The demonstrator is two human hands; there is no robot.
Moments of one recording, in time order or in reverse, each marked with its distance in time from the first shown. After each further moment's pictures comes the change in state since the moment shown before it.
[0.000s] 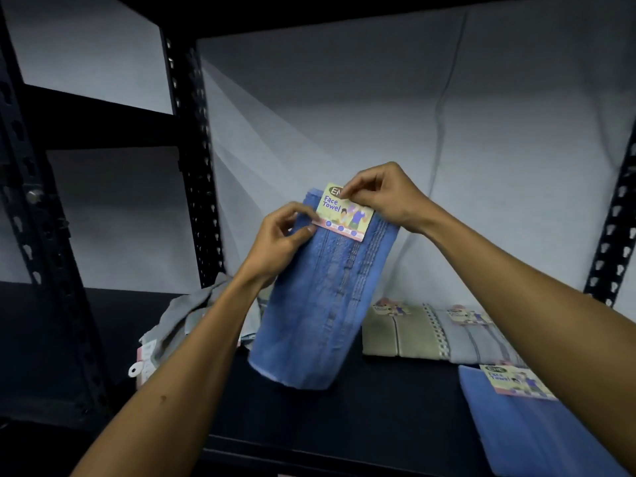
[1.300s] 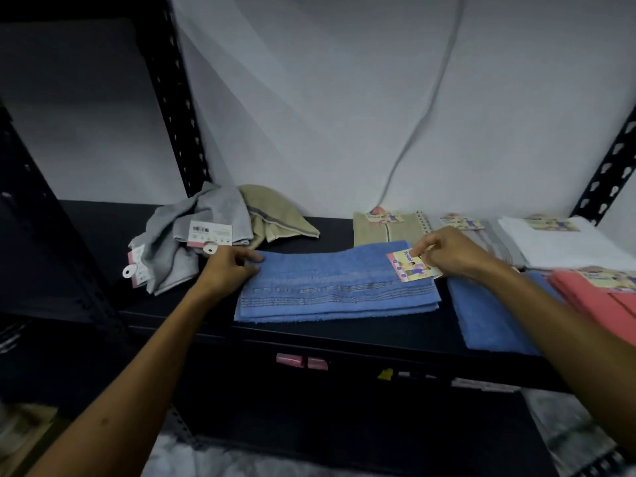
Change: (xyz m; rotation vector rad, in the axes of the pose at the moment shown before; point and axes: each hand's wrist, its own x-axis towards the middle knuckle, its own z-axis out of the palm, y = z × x) left_hand -0.159 -0.107 -0.044 0.474 -0.018 -0.742; right_hand -0.194 0.138 0.022 -0.267 -0.101 0.819
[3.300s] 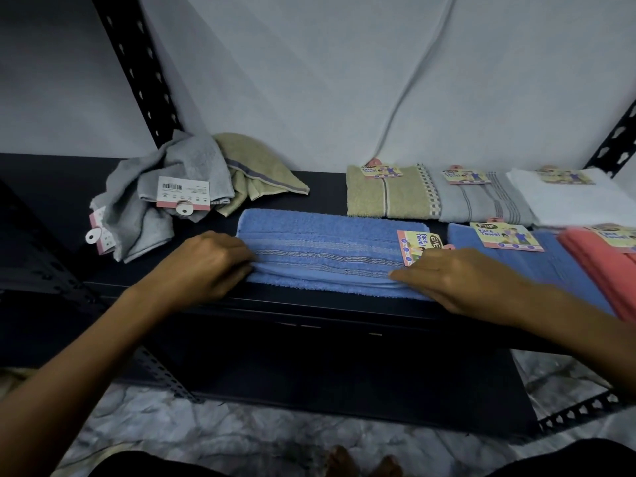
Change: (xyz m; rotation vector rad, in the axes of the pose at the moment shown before) left_hand -0.042 -0.003 -0.015 0.800 -0.177 0.961; right_hand -0.075 0.034 0.022 -0.713 -0.022 -1.131
